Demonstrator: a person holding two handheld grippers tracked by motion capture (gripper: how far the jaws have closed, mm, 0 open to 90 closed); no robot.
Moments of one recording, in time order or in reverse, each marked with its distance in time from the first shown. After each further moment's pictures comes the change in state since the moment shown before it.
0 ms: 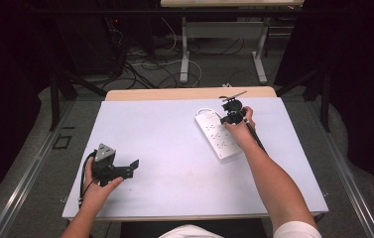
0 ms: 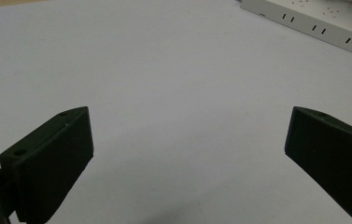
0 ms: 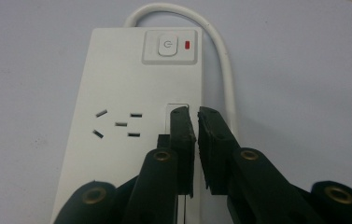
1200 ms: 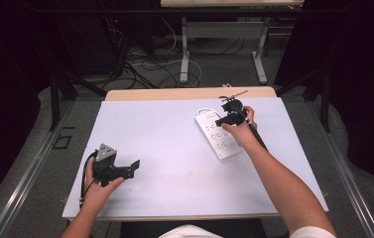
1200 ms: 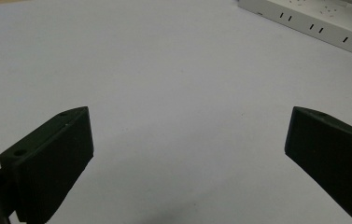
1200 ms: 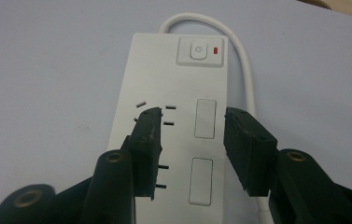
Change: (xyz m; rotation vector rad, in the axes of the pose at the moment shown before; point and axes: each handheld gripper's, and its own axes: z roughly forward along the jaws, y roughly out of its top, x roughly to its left) left arm -0.003 0.000 0.002 0.005 -0.011 -0.013; right arm 0.014 -0.001 -0.025 -0.022 0.040 -0.054
